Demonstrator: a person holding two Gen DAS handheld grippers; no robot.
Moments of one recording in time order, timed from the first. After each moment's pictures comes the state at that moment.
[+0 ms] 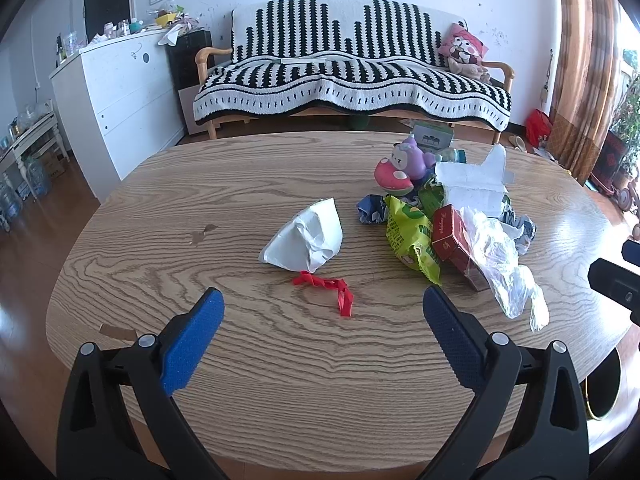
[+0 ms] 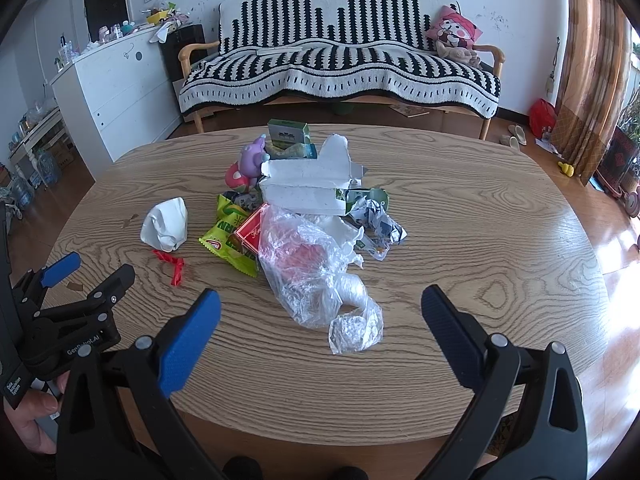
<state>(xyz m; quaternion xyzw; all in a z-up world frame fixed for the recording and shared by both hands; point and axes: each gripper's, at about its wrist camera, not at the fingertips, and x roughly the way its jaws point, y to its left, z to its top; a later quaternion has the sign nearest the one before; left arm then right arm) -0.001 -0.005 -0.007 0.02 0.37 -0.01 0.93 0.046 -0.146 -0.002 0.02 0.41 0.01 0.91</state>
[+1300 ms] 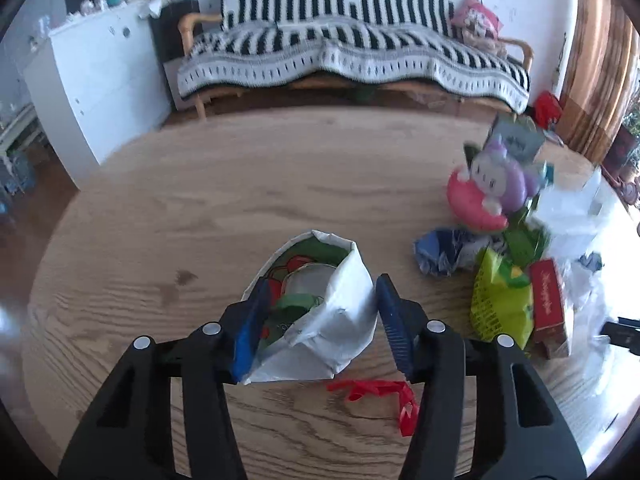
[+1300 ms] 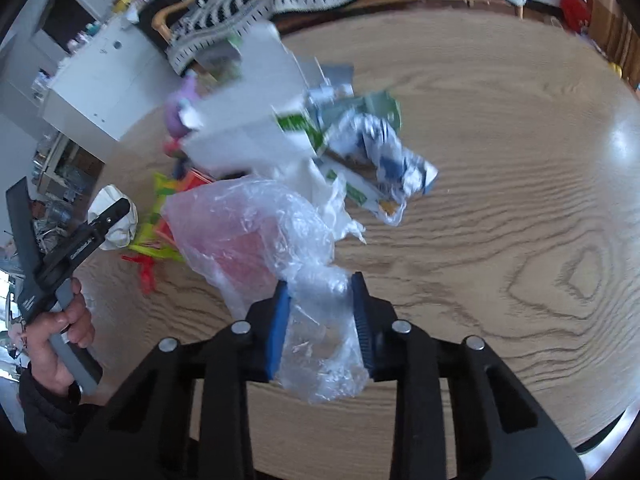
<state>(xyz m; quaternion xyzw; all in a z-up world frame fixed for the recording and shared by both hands) 0.131 0.031 -0.039 0.02 0.42 -0.02 0.91 0.129 -0.215 -0.072 0.15 0.53 0.09 0.83</state>
